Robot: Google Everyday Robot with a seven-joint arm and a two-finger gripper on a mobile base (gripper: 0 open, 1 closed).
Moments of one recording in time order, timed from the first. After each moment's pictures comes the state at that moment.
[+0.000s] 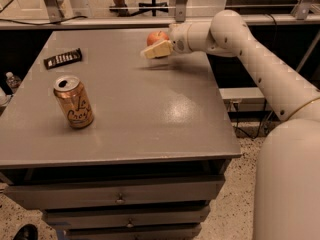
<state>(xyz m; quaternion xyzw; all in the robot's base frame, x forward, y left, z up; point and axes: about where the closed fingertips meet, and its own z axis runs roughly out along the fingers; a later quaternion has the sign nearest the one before) 0.819 0.001 0.871 -0.42 0.69 0.24 0.53</state>
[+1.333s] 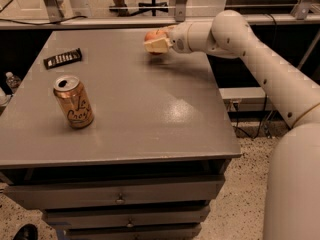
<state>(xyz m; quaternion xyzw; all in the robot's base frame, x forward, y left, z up) 0.807 0.006 0.882 -0.41 0.69 0.25 0.54</state>
